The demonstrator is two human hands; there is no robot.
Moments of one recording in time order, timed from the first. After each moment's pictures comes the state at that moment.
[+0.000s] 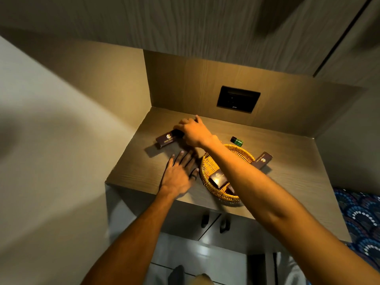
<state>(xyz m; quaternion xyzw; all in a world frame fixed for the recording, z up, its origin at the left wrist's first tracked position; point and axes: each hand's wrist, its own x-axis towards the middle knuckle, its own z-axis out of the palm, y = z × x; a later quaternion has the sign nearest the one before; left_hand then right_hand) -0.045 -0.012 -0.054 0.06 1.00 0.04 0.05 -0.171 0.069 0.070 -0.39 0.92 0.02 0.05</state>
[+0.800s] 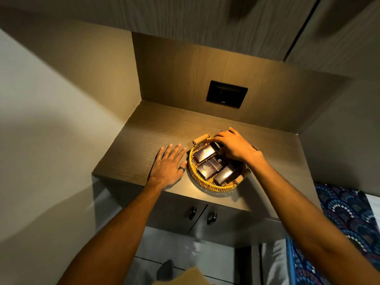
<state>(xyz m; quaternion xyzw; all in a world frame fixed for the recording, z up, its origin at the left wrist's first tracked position) -0.039 -0.008 -0.055 0.05 0.99 0.10 0.03 -0.154 0.248 0.047 -0.37 0.93 0.02 0.06</state>
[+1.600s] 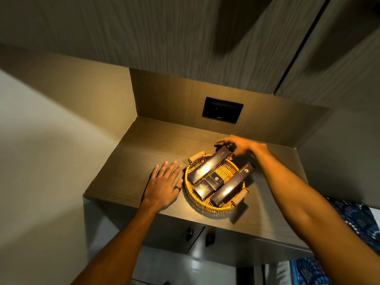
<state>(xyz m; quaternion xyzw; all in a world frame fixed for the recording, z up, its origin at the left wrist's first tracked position) -0.043 -0.011 -0.065 0.04 0.99 0.12 0.00 -0.233 0.268 0.078 -0.23 0.93 -0.09 0.28</state>
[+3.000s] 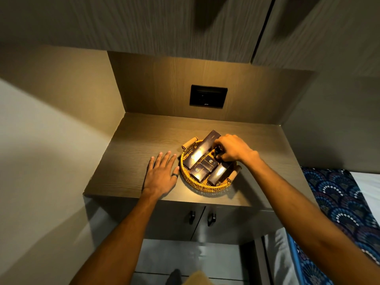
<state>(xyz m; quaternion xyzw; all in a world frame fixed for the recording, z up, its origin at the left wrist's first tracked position) -0.040 -0.006 -0.058 0.07 0.99 0.11 0.03 -0.126 0.278 0.044 -0.21 0.97 -0.04 0.08</state>
